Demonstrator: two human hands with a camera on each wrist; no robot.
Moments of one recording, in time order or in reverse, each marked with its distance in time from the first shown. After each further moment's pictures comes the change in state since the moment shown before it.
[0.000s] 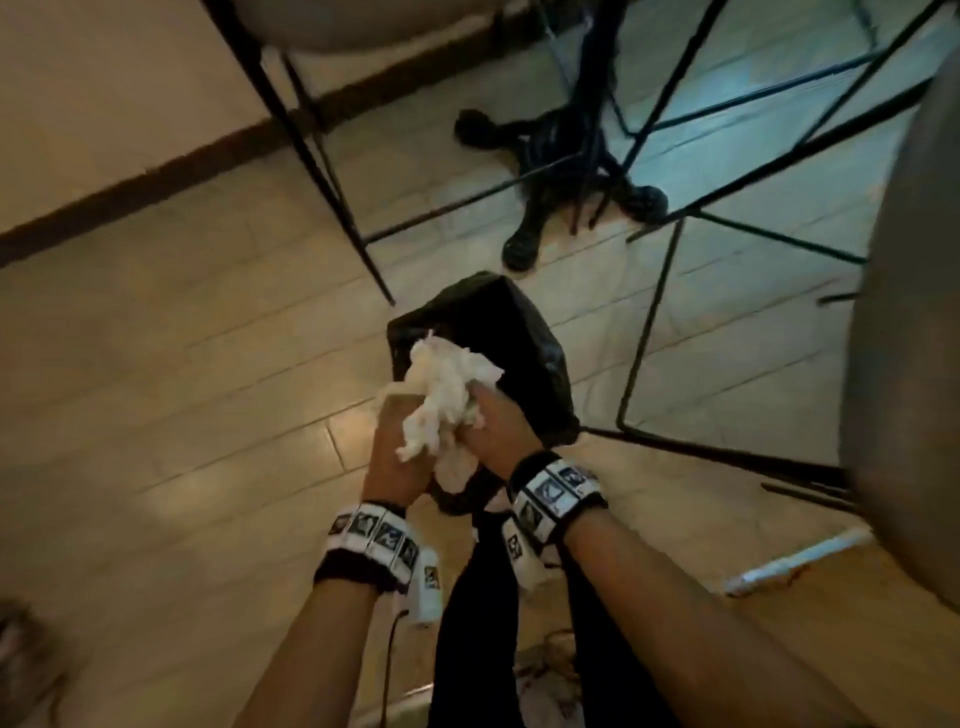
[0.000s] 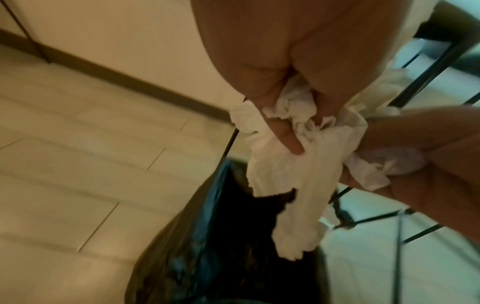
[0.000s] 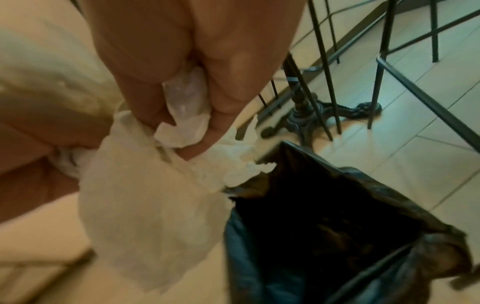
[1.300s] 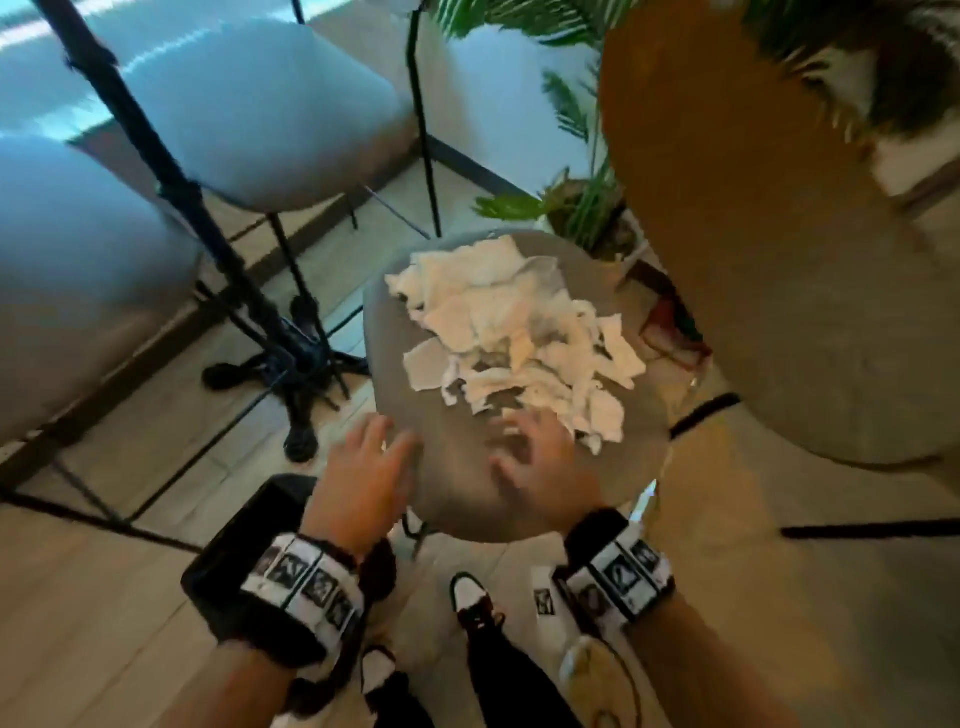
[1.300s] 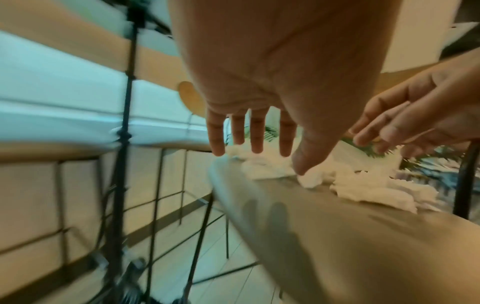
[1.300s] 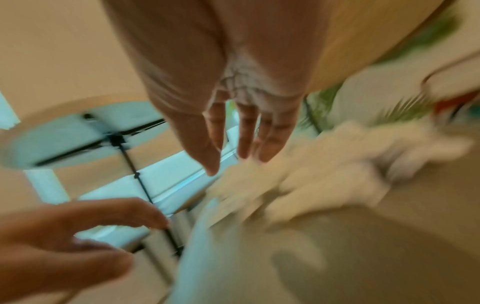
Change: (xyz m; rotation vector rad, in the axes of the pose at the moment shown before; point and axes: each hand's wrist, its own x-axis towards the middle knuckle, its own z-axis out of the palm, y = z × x) left_hand -0.145 0.315 0.078 0.797 -0.251 1.209; right_hand -0.348 0.018 -0.277 0.081 0.867 0.141
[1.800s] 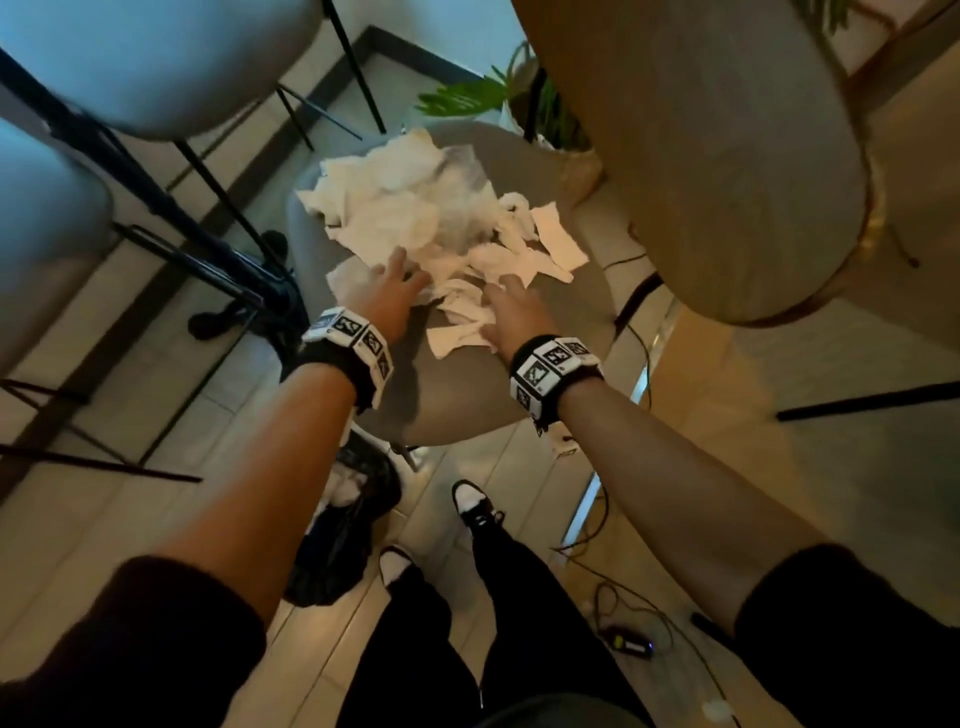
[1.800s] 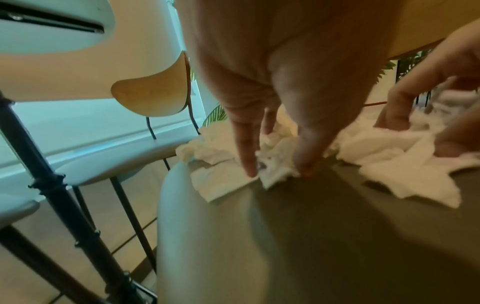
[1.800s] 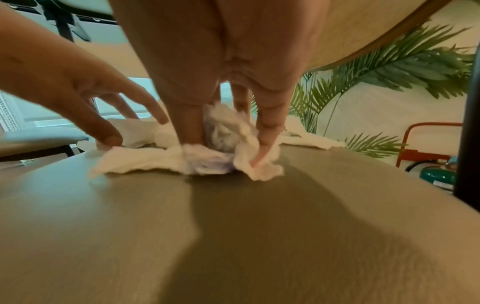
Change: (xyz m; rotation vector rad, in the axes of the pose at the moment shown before) left_hand 0.130 0.072 0.005 0.235 -0.337 0.016; right_hand 0.067 0.075 -0.030 -0.370 -0.029 0.012
